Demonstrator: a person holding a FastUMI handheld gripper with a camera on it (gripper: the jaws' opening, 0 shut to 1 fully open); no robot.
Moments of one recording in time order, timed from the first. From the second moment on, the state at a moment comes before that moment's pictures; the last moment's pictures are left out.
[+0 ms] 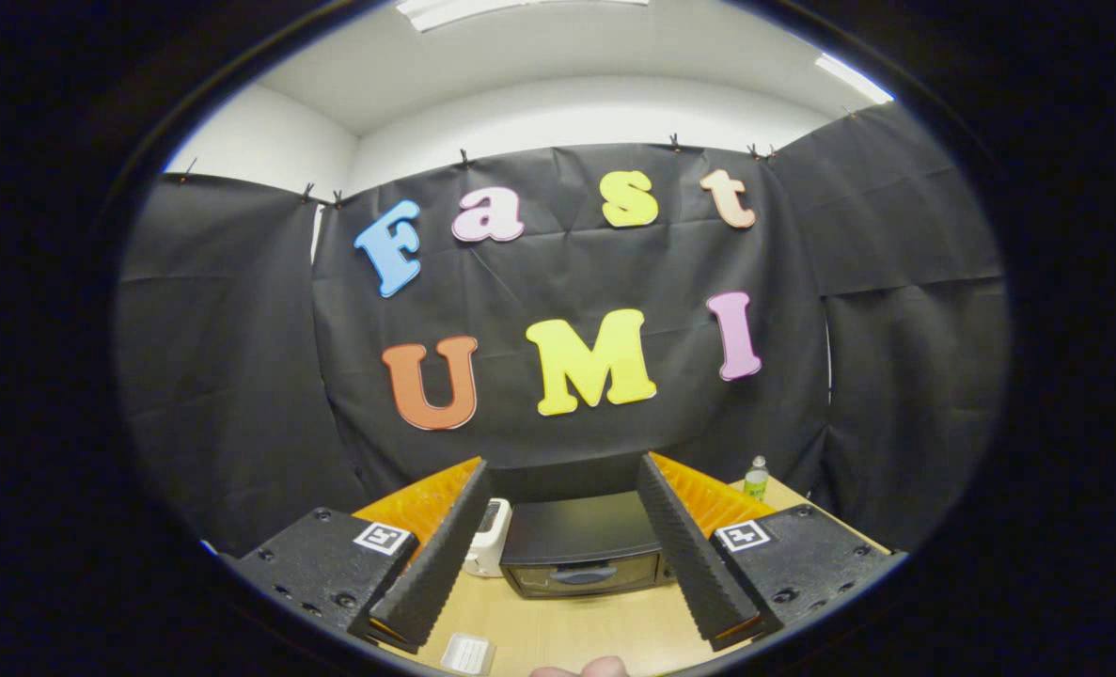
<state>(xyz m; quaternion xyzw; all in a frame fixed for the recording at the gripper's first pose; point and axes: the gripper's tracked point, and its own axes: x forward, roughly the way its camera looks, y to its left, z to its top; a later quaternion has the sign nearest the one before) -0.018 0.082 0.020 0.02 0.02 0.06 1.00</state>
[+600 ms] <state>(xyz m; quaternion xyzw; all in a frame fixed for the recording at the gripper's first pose) -0.017 0.082 0.021 0.02 0.02 0.06 1.00</state>
